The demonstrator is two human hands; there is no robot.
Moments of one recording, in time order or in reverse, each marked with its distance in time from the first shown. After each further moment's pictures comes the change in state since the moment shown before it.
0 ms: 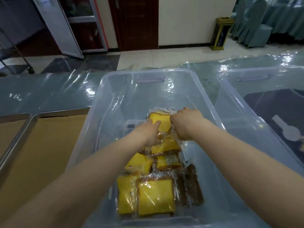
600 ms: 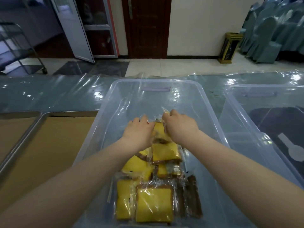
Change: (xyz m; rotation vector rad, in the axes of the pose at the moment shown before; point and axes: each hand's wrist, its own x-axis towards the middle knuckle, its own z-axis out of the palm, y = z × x) left_hand -0.053 -0.015 -0.034 0.092 0.313 -0.080; right_hand 0.001 -0.023 -0.010 0.204 0.274 -0.032
